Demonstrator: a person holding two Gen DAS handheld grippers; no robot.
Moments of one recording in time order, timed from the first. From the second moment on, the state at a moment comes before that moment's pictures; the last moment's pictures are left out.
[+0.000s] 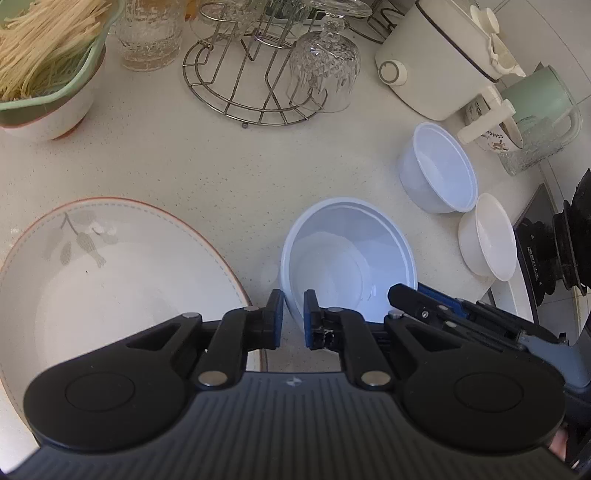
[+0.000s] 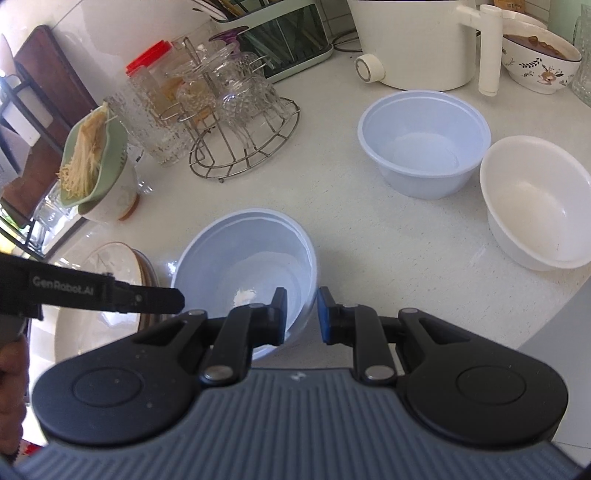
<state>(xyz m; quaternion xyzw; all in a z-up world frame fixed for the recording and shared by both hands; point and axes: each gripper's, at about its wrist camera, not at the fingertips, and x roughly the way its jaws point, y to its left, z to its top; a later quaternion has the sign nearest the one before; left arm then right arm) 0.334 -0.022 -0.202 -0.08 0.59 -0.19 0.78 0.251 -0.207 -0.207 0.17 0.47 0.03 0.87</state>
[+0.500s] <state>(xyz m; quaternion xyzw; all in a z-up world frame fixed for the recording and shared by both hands) 0.342 -0.013 -0.188 -0.09 0.58 -0.20 0.78 0.245 -0.204 -0.182 0.21 0.45 -0.03 0.87</state>
